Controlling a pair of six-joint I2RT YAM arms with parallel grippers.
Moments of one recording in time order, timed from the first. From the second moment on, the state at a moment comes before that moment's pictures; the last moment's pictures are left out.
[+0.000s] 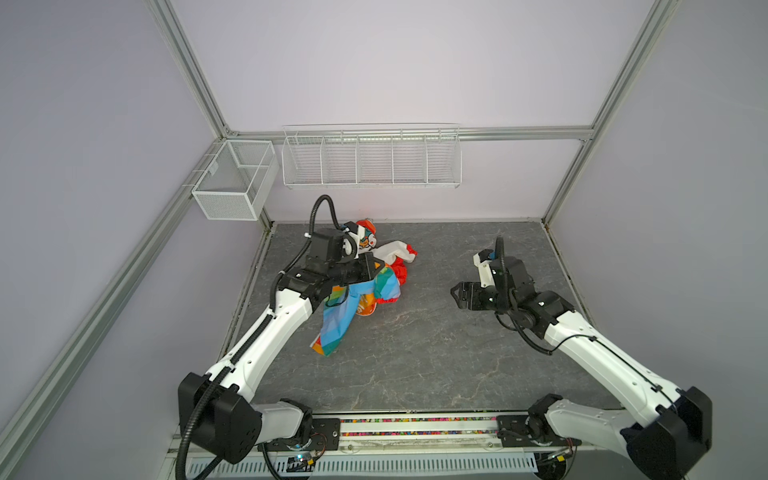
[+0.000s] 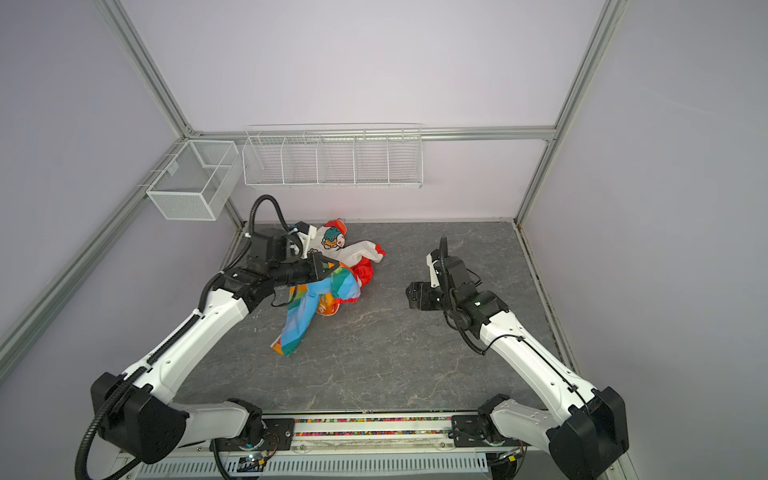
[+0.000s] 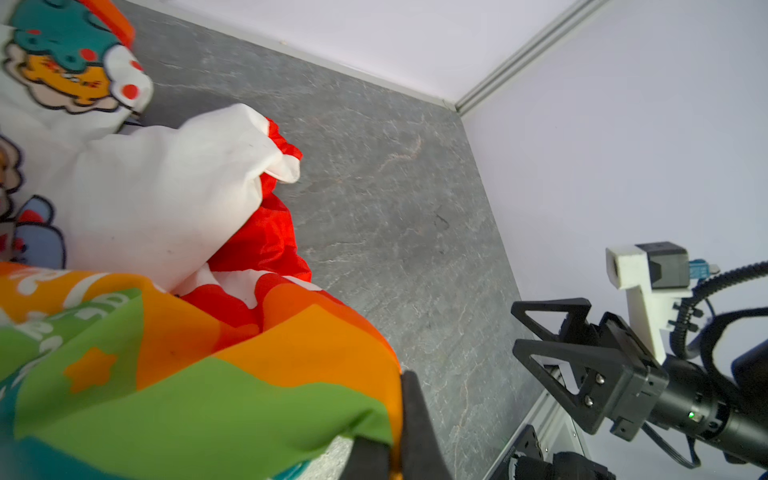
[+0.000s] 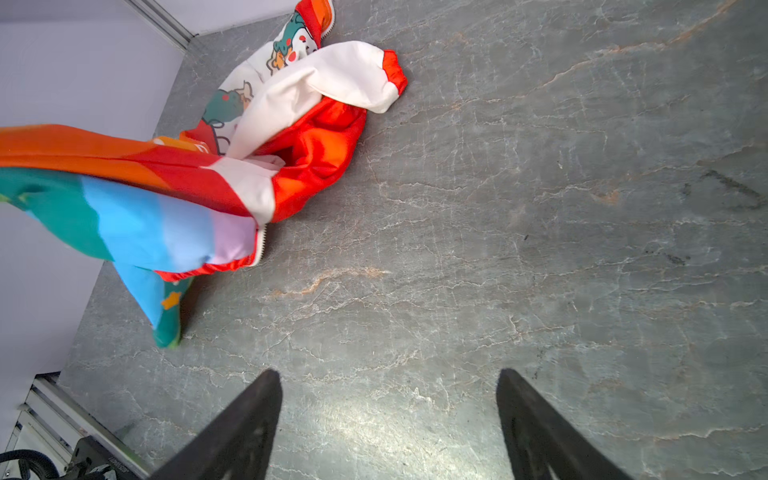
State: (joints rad) left arm -0.48 1.35 1.20 -0.44 0.44 -0.53; right arm 0.53 1.15 0.98 -0.56 -0.07 0.45
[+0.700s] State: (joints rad) left arm -0.63 1.31 1.06 -0.47 0.07 -0.64; right arm 0.53 1.14 0.97 -0.60 -0.03 0.44
